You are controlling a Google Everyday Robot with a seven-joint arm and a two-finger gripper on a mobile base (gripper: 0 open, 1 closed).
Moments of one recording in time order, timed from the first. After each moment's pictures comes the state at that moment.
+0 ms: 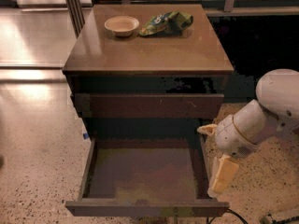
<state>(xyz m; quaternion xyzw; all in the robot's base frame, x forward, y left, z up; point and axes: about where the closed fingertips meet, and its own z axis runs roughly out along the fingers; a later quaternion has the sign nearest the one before) 0.408 -0.151 0.729 -0.65 0.71 0.19 0.16</state>
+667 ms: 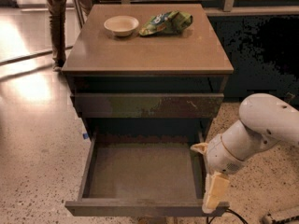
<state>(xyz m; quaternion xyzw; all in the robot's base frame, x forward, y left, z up) 0.387 -0.141 0.666 -0.66 0.71 0.22 0.13</state>
